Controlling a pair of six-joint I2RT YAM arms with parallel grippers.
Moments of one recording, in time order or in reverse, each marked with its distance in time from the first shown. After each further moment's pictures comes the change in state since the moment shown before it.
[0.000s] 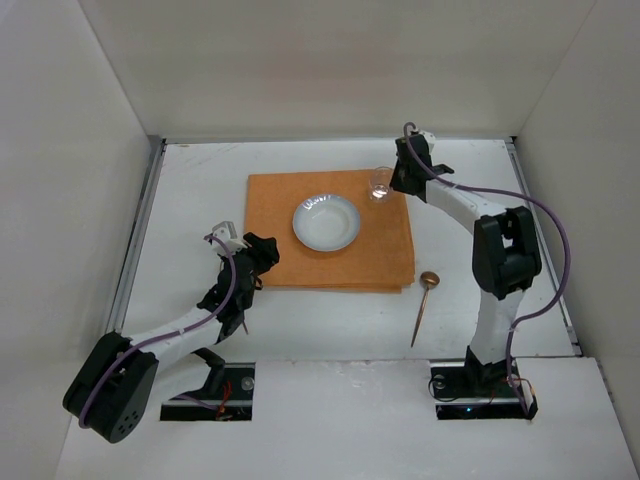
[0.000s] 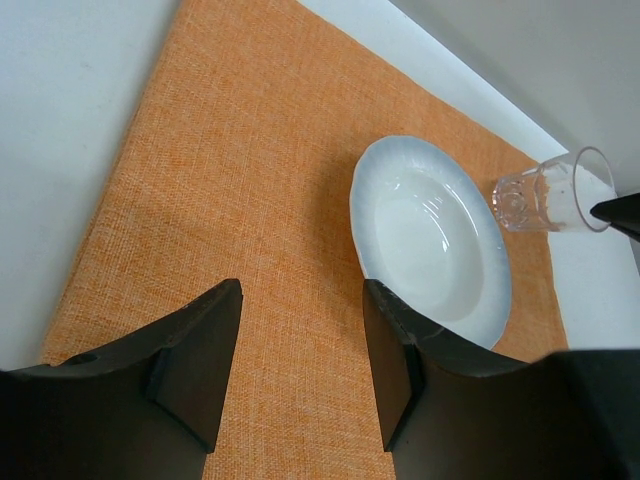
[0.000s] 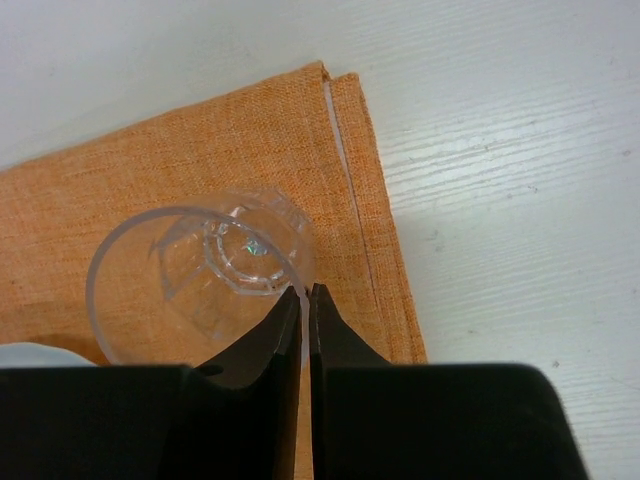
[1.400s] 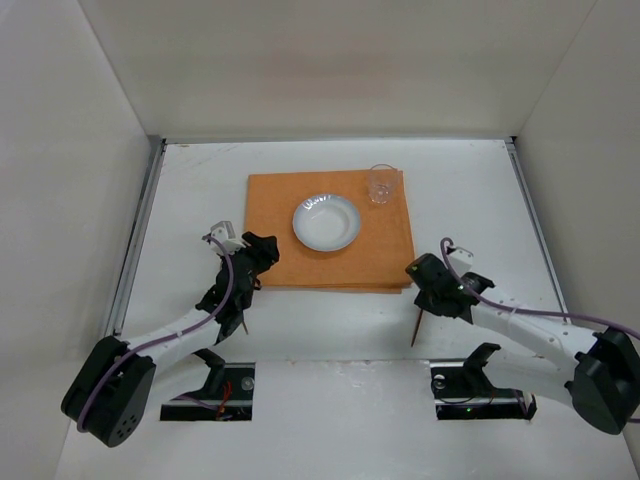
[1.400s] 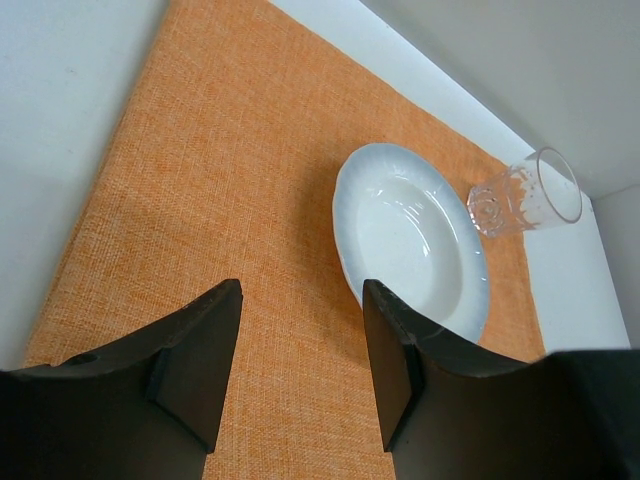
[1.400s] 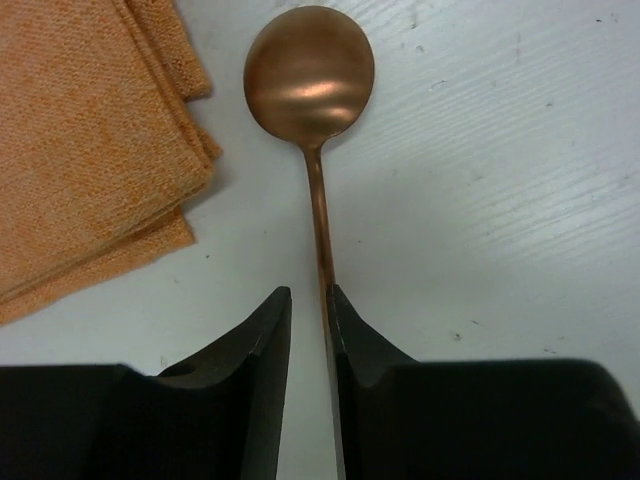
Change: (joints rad) left arm 0.005 -0.024 0.000 0.002 0.013 -0.019; right arm 0.378 -0.904 -0.949 -0.401 0.171 0.603
